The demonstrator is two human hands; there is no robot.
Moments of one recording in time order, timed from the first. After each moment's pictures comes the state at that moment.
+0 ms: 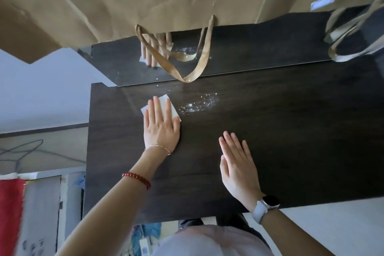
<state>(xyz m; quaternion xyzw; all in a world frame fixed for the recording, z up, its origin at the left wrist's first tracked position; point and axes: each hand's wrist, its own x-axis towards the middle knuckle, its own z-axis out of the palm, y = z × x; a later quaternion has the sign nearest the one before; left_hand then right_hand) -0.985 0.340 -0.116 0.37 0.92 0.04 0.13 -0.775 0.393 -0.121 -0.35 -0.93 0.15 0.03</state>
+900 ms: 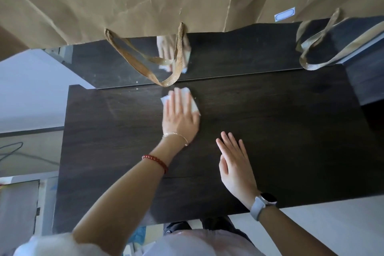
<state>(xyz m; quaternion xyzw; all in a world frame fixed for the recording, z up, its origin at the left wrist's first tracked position) -0.929 0.422 -0.119 0.44 0.89 0.05 0.10 -0.739 0.436 -0.124 -0.33 -0.91 0.22 0.09</state>
